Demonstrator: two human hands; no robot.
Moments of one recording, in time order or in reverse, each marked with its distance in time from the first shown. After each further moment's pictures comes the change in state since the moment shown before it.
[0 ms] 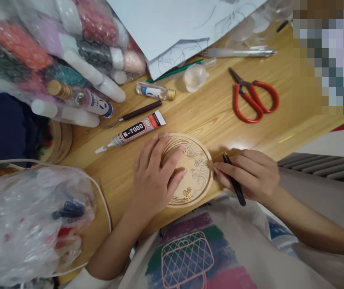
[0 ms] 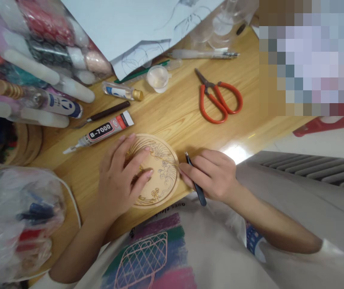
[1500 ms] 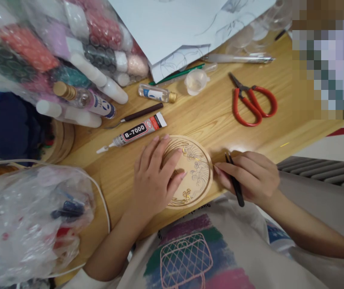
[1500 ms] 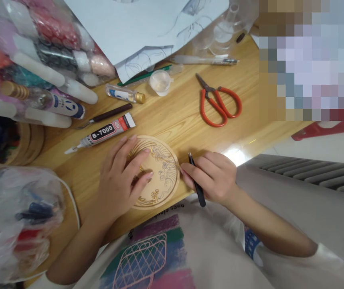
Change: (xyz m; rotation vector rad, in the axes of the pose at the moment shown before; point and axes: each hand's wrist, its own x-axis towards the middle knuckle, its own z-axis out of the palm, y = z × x) left_hand -0.001 0.000 0.000 -0.028 -0.007 -0.014; right_hand 0.001 -0.002 0.000 -0.020 0.028 0.056
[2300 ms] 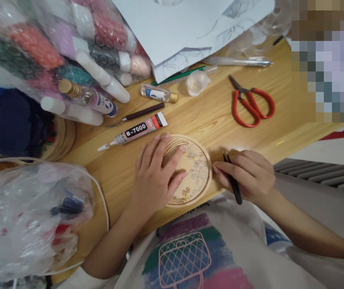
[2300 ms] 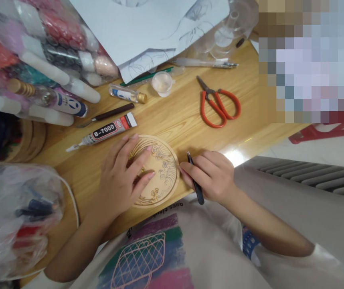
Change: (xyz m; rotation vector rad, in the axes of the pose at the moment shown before) left_hand -0.001 0.001 0.001 0.027 -0.010 0.007; right_hand -0.001 0.001 0.002 -0.008 0.004 -0.010
